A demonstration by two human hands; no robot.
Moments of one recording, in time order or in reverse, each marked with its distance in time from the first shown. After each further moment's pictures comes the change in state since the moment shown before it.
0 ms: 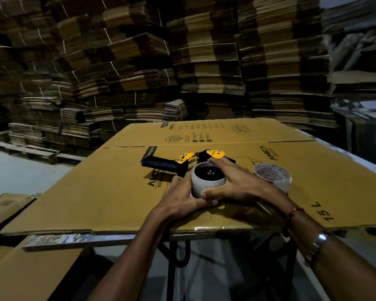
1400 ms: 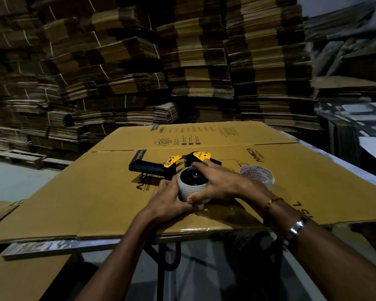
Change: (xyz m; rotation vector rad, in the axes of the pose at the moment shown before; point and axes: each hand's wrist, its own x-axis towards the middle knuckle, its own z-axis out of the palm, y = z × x) left_hand 0.002 0.002 -0.002 0.044 -0.031 -0.009; right_hand 0.007 -0.012 -0.006 -0.231 -0.111 0.009
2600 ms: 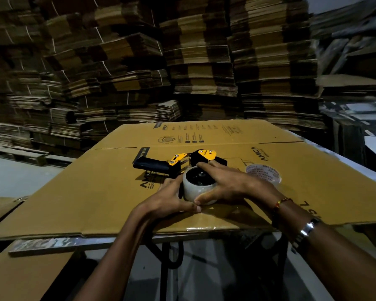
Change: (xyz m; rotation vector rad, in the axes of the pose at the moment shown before) left_hand -0.004 -0.007 -0.014 -0.214 -0.147 -0.030; right_hand -0.002 -0.001 -0.002 -0.039 -0.092 0.052
